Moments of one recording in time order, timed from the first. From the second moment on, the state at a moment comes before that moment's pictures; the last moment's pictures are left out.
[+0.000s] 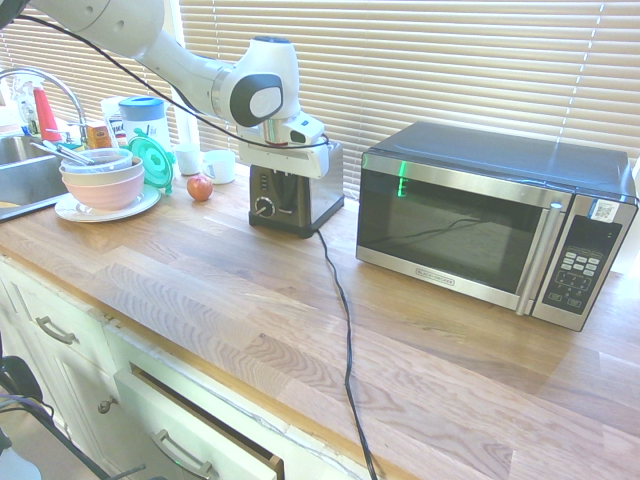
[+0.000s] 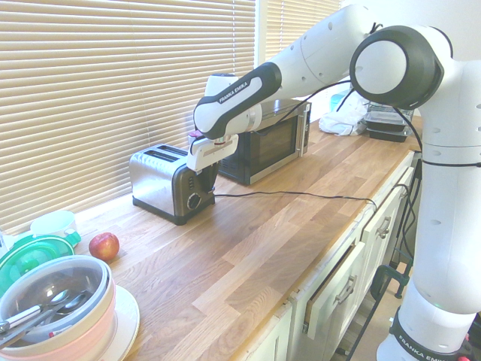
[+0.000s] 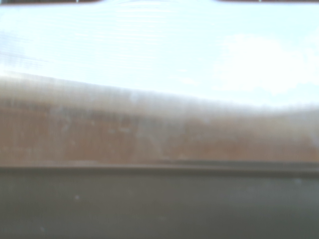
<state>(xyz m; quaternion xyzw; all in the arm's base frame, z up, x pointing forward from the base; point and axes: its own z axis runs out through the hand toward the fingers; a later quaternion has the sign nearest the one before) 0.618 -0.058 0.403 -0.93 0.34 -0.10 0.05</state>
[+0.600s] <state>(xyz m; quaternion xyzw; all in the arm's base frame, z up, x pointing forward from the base) 0.503 -0.057 0.466 -0.93 0.31 -0.18 0.04</state>
